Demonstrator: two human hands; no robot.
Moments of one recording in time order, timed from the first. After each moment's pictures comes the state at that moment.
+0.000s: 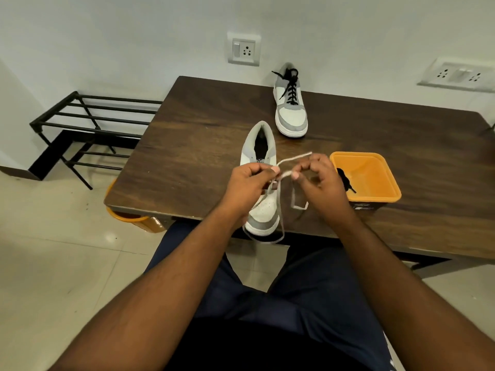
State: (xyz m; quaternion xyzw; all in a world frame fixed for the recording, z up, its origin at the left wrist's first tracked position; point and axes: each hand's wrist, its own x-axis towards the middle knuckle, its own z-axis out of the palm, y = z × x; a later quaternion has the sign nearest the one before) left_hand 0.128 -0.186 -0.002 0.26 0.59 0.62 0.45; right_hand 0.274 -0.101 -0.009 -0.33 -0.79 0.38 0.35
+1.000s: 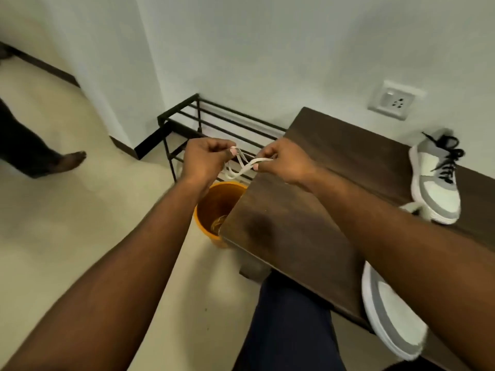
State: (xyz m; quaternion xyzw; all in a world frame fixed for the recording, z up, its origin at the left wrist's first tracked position) left_hand -0.228 -0.291 0.007 0.18 0.72 0.64 0.18; right_hand -0.127 -0.138 0.035 -0.19 -0.91 0.36 0.05
